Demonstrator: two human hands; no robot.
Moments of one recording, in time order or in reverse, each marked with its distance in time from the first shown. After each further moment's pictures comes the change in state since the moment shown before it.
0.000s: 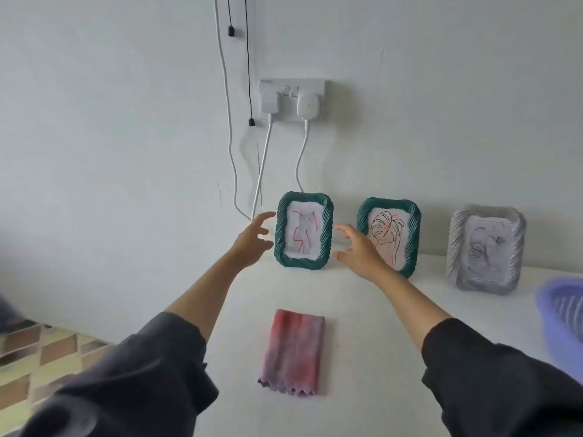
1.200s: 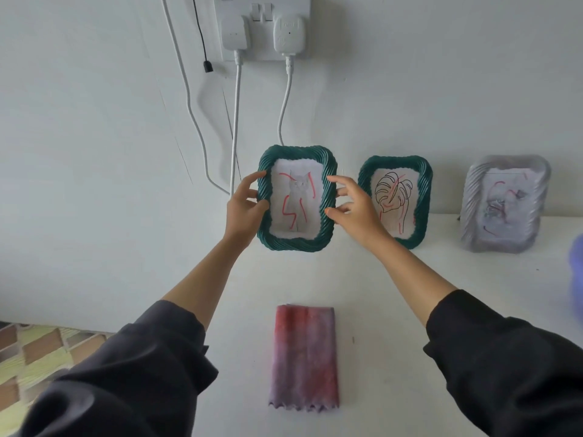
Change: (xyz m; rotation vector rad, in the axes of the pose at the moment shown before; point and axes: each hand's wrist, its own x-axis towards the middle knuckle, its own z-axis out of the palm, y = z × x) left_hand 0.062 -0.015 0.025 -0.335 0.219 0.099; right_hand 0.051 0.012 0.021 0.287 0.254 -0.027
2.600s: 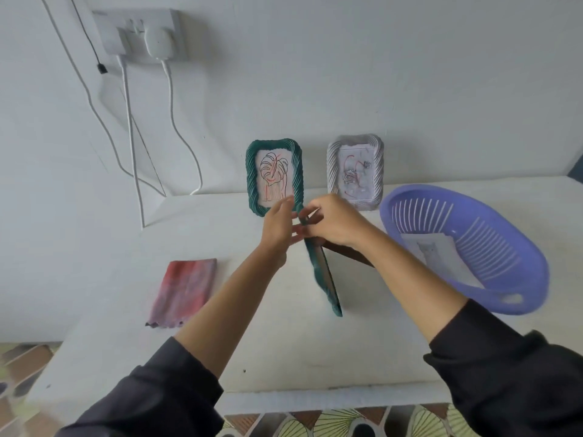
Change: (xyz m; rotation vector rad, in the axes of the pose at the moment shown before) left_hand -0.200 0.149 0.195 -0.394 -0.290 -0.467; right_hand -0.170 -0.048 -0.187 -0.315 -0.253 0.202
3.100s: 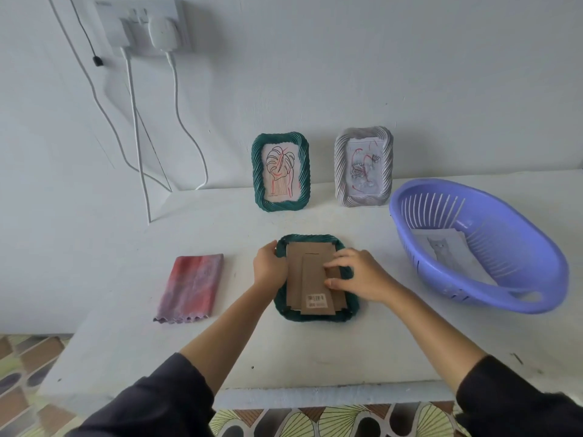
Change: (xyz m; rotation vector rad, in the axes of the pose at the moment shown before) left_hand 0.015 -0.082 -0.039 0.539 0.181 0.007; right_hand -0.027 0.107 0.045 -0.221 -0.081 0.051
